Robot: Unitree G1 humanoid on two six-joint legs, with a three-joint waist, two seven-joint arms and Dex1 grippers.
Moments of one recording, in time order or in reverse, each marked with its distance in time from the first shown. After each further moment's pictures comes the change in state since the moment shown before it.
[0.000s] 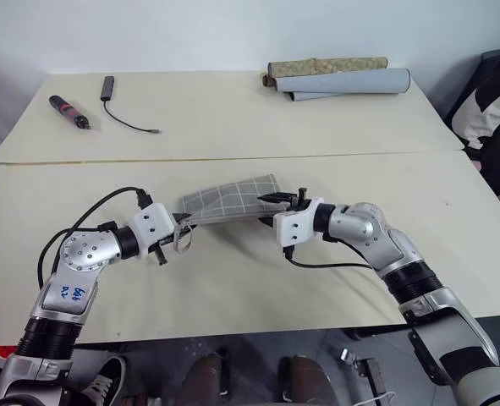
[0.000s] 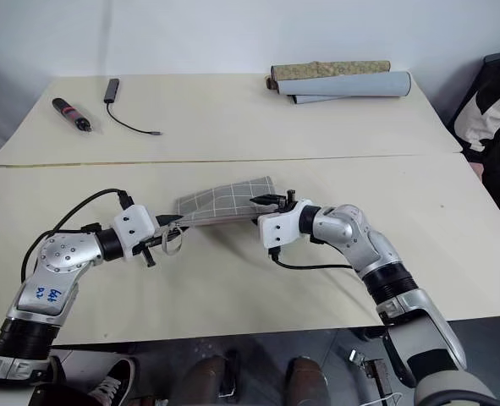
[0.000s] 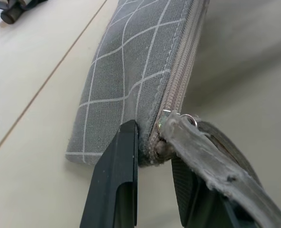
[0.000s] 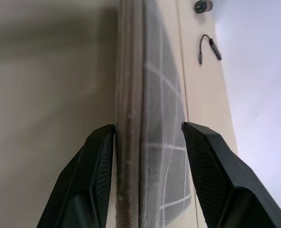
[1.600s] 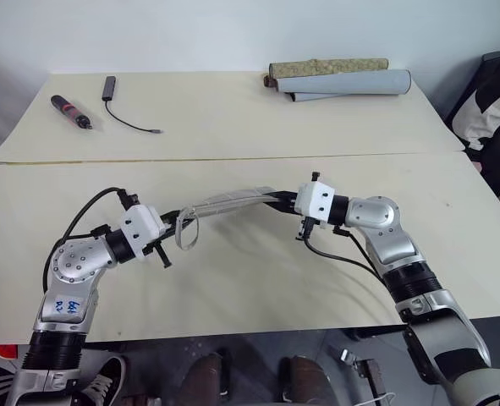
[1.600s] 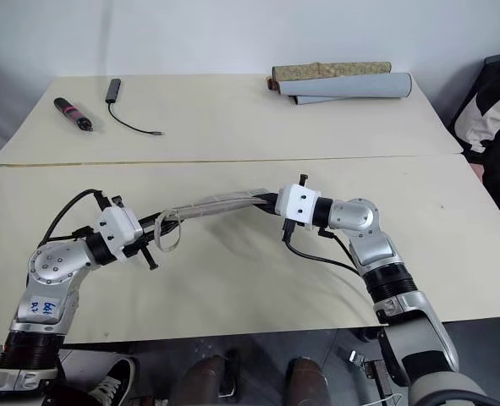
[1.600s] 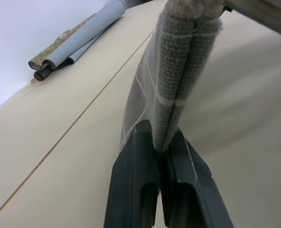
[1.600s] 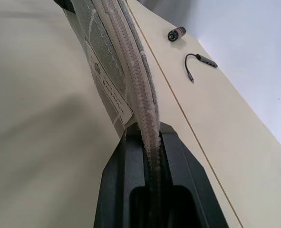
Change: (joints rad) left arm 0.061 -0.093 0.107 -0.021 -0.108 -0.186 -0.035; right arm 0.010 0.042 -0.123 0.002 0.504 0.137 0.310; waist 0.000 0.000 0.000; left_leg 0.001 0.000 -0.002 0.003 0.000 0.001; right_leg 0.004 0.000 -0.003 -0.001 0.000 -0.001
